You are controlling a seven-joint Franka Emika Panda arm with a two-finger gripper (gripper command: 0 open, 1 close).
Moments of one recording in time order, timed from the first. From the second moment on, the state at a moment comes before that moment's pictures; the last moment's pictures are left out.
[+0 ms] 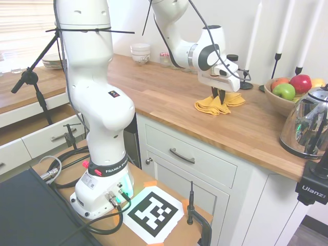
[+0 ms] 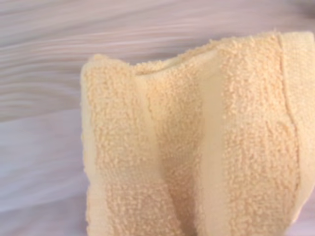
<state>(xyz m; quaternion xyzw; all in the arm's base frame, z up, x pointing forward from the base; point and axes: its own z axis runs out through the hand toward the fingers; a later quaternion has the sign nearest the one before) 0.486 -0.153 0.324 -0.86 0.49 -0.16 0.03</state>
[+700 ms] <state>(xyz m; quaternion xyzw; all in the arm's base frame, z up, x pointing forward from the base) 0.455 -0.230 0.324 -0.83 0.53 -0.16 0.03</state>
